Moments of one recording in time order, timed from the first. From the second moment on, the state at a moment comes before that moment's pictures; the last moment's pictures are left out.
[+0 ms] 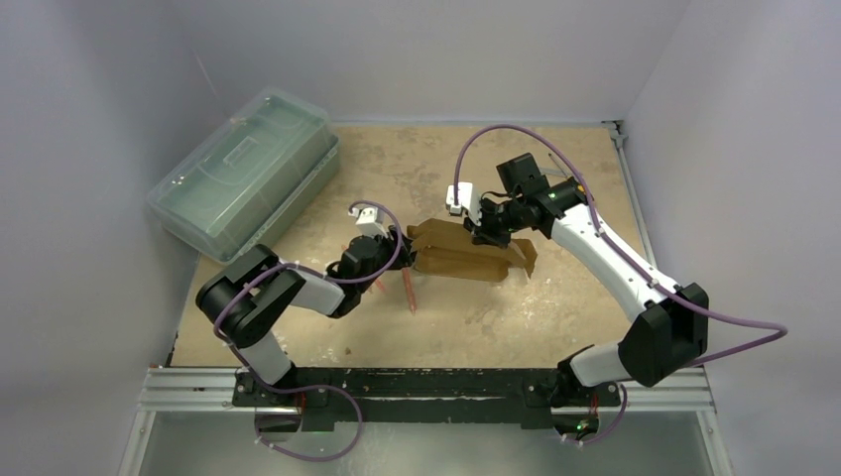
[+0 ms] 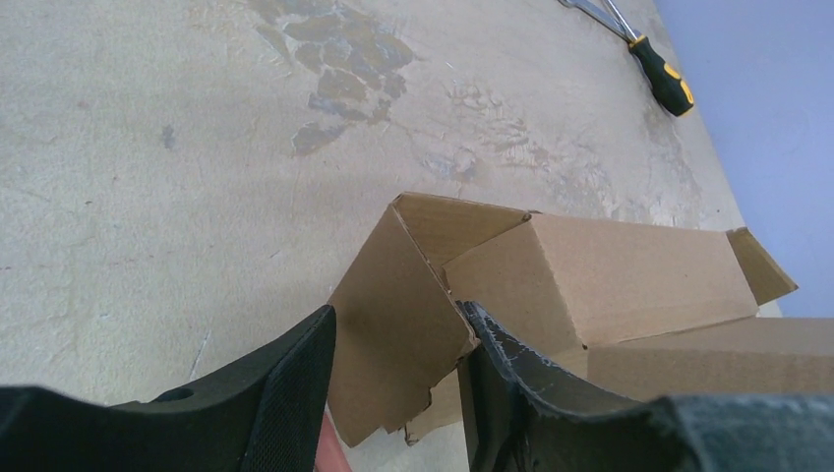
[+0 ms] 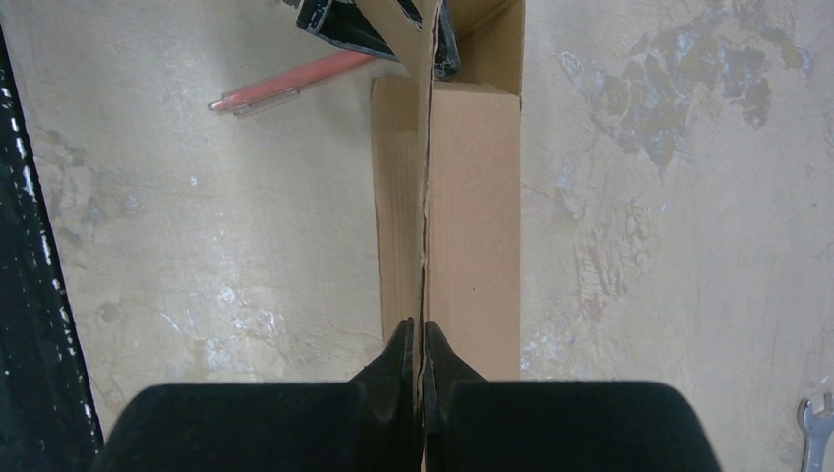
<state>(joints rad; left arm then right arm) -0.69 1.68 0.48 0.93 -0.18 -0.67 0.48 1.42 1.26 -0.85 -0.48 -0.82</state>
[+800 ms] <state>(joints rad) -0.69 1.69 0.51 0.90 -0.08 -0.67 0.48 1.42 1.26 -0.84 -0.46 -0.78</state>
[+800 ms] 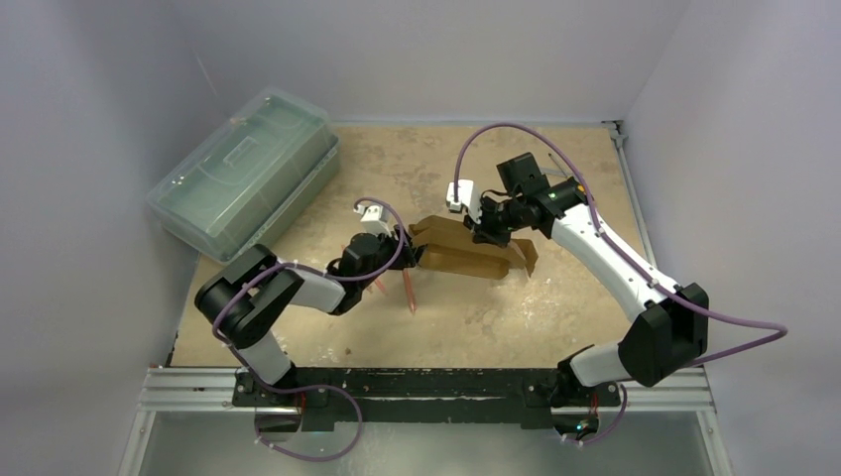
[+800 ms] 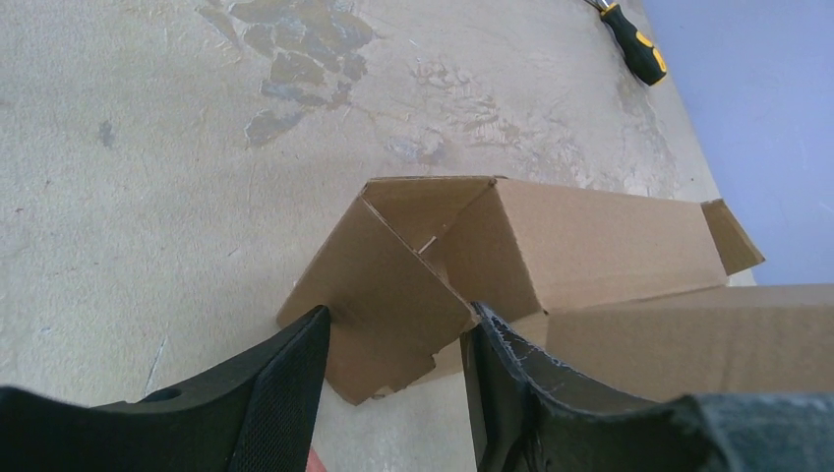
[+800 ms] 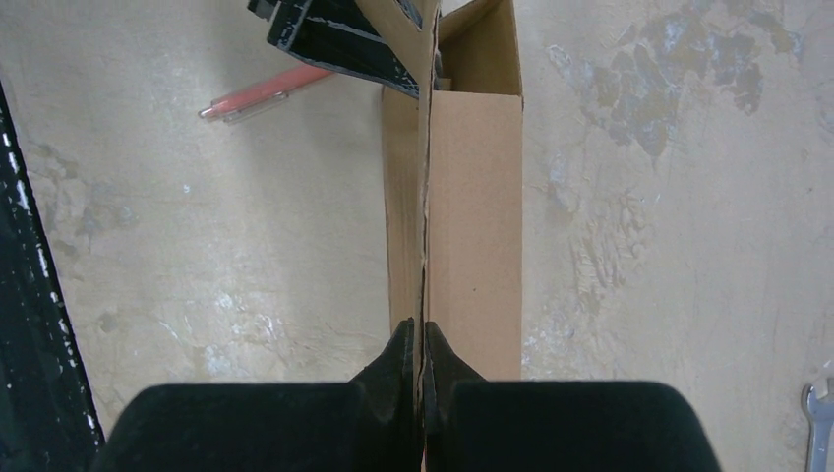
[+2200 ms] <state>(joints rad) -0.72 1.78 0.30 1.21 -0.03 -0.92 0.47 1.42 1.26 -0.82 -0.46 -0.78</state>
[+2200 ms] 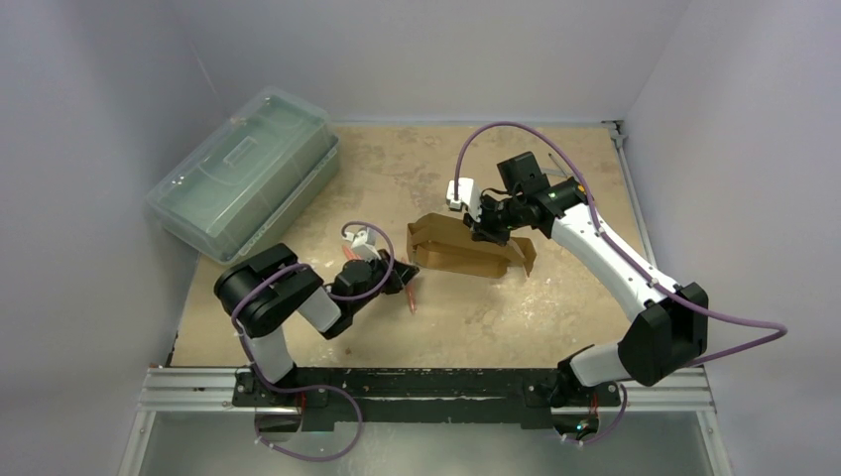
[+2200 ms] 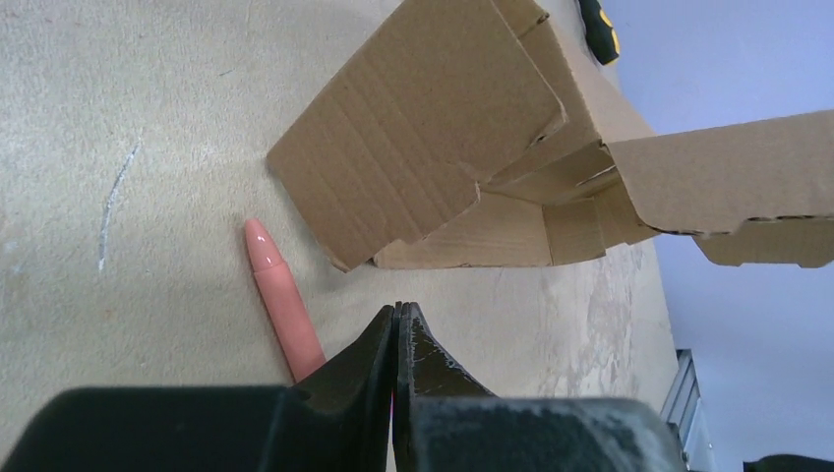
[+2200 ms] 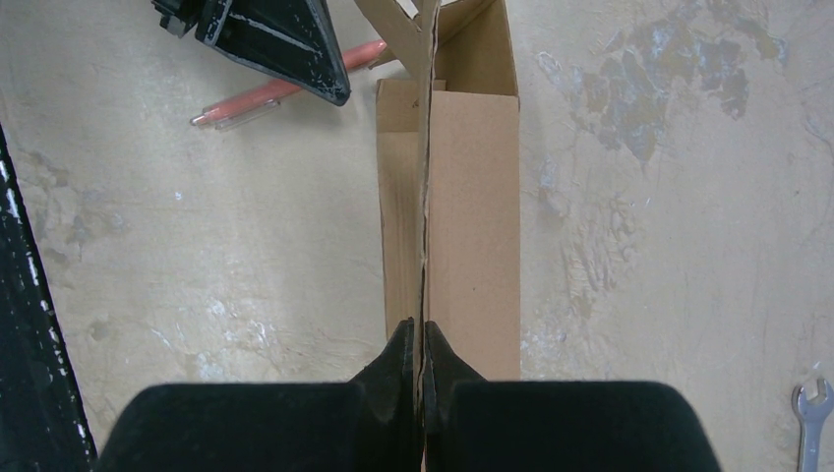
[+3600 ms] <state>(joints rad) -0.87 1.88 0.43 1.08 -0.50 -1.22 0.47 1.42 1.26 -0.81 -0.46 -0.78</state>
